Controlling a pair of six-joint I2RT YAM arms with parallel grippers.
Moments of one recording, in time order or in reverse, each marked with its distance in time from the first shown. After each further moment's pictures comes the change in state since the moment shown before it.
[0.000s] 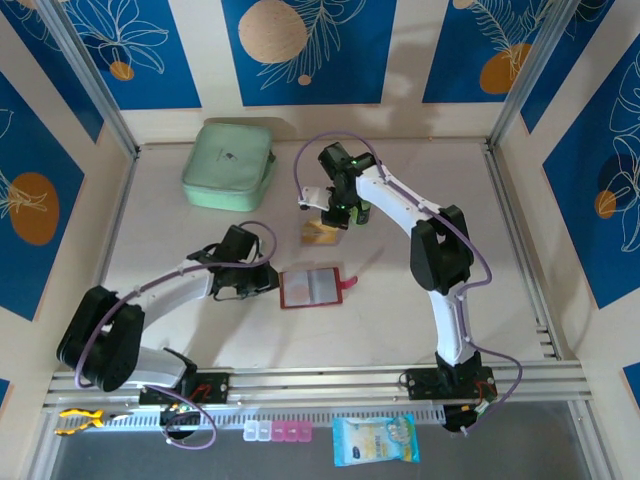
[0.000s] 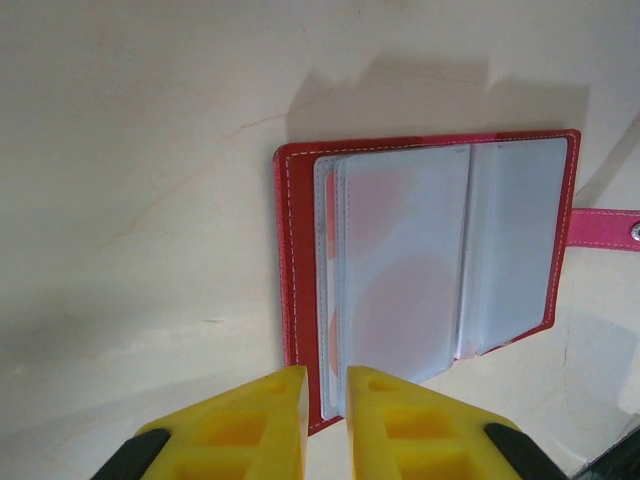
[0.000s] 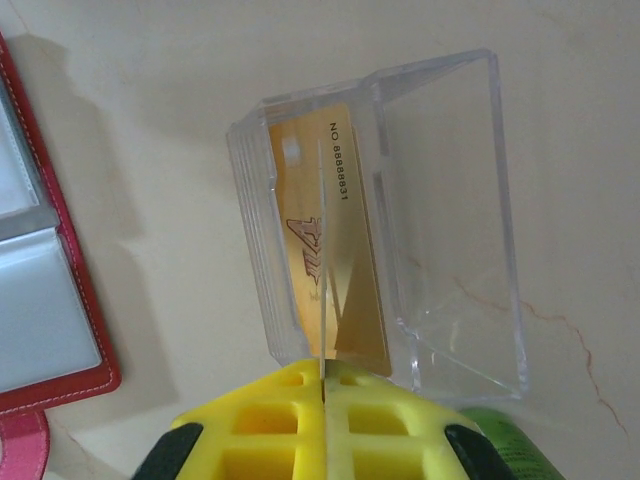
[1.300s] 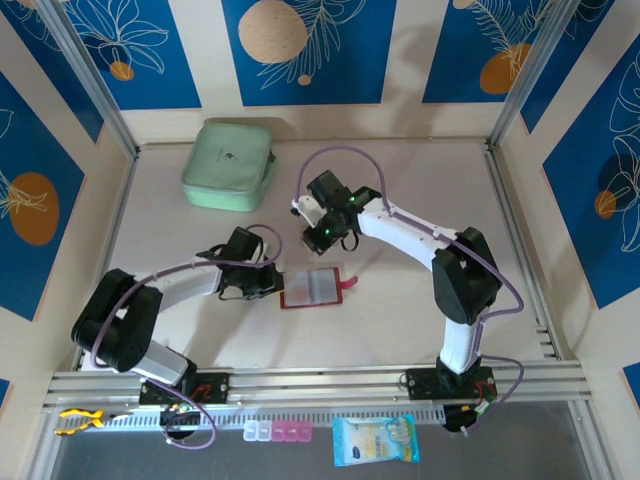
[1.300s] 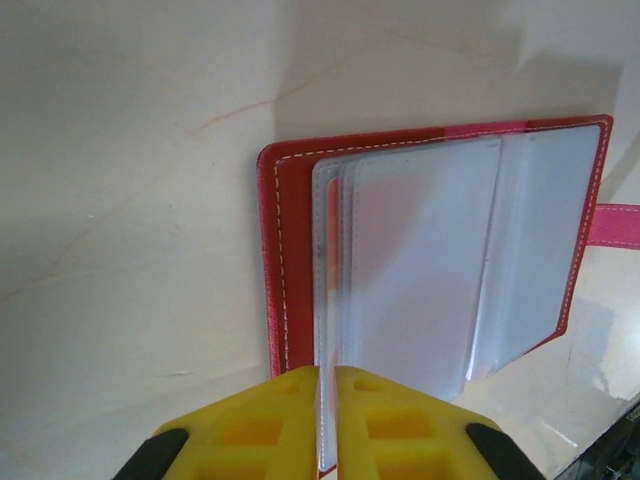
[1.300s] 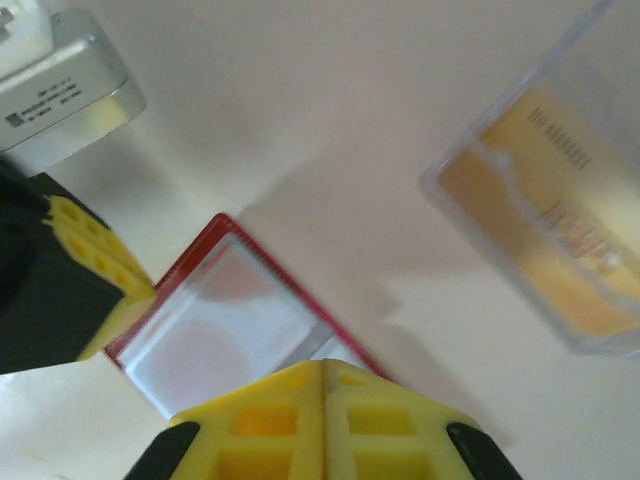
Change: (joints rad) left arm 0.003 0.128 -0.014 0.113 0.090 -0.007; right arm 0.177 -0.309 -0.457 0.332 -0.033 0.854
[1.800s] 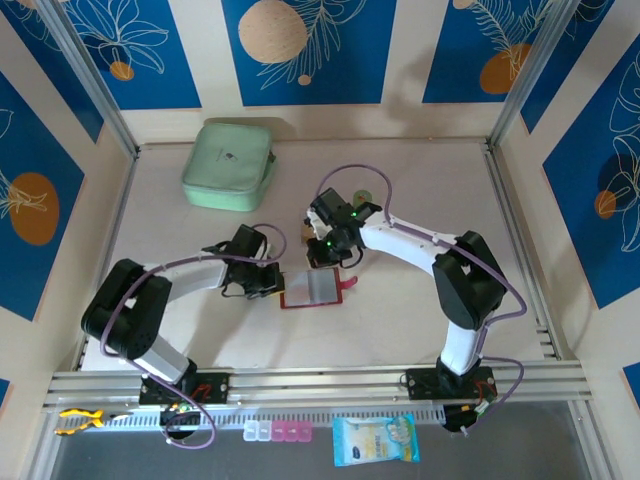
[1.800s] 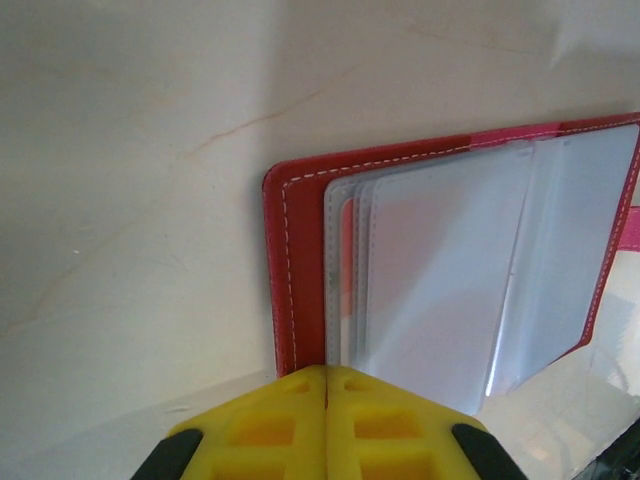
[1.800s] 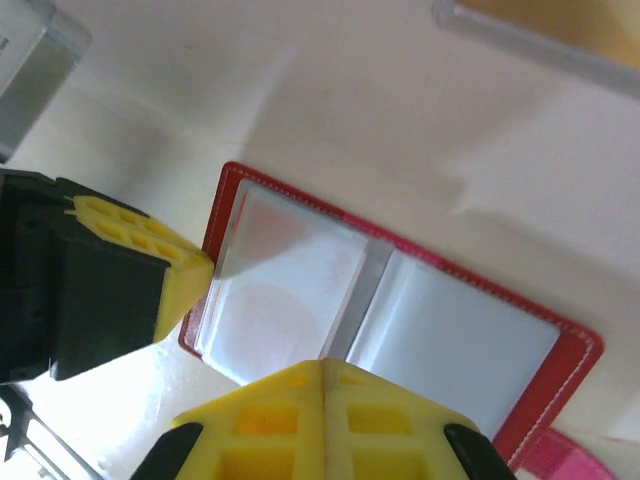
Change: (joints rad) left arm 0.000 0.064 0.049 -0.043 -0.003 0.039; right arm 0.005 -0.034 -0.137 0.040 -0.102 0.410
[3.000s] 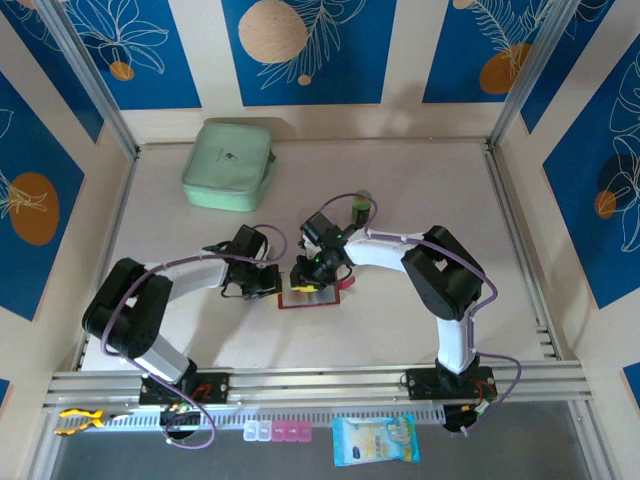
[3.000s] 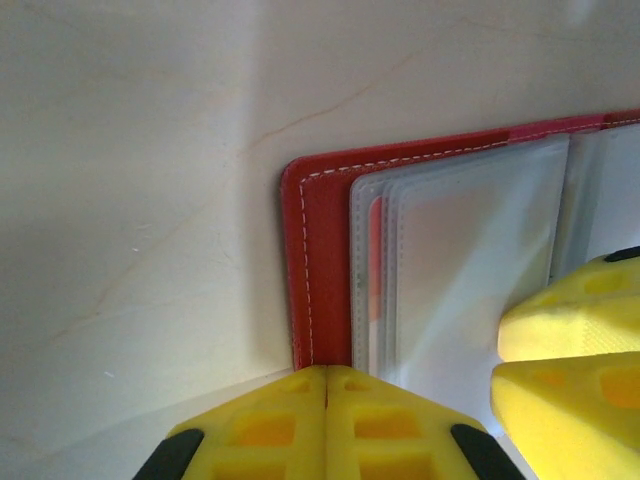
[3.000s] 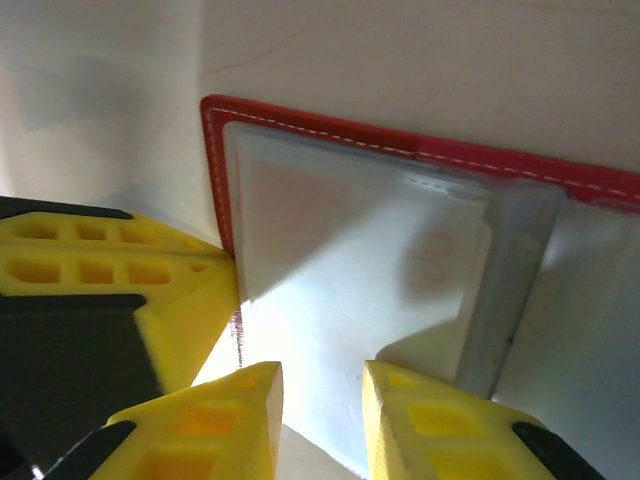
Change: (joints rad) left arm 0.000 0.007 0.005 -0.032 -0.046 0.043; right arm 0.059 0.146 -0.092 0.227 -0.177 0.344
